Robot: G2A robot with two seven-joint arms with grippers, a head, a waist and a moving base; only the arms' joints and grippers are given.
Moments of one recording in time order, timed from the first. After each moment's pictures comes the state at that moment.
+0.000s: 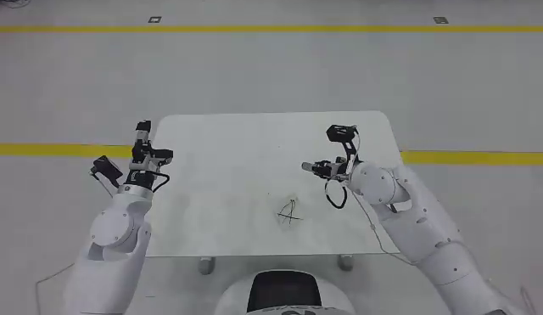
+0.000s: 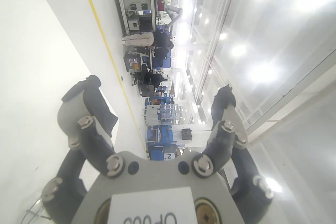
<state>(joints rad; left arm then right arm) 1.73 -1.15 -1.60 -1.80 -0.42 0.00 0.00 -1.29 -1.13 1.09 -1.68 -0.64 0.27 0.86</state>
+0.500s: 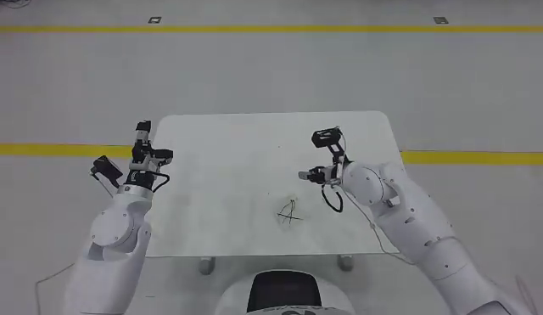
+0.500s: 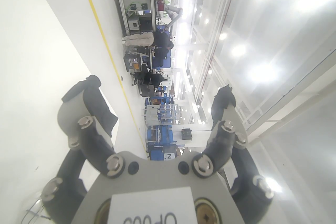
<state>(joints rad) 1.73 -1.15 -1.60 -1.80 -0.42 0.00 0.00 -1.19 -1.13 0.97 -1.68 -0.86 0.21 1.04</state>
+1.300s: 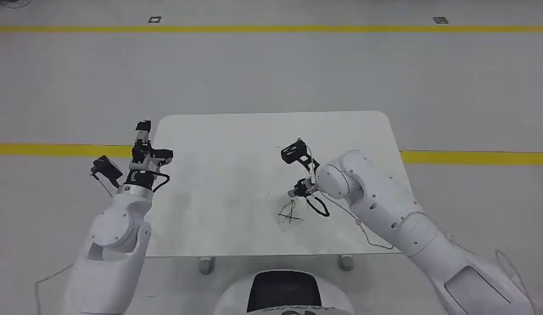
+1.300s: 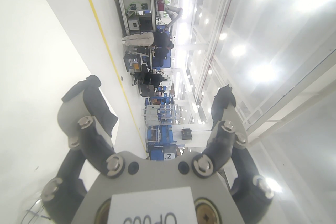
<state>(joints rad) 1.73 -1.15 -1.60 -1.80 -0.42 0.00 0.00 -1.00 -1.20 0.73 -1.51 -0.90 0.13 1.22</state>
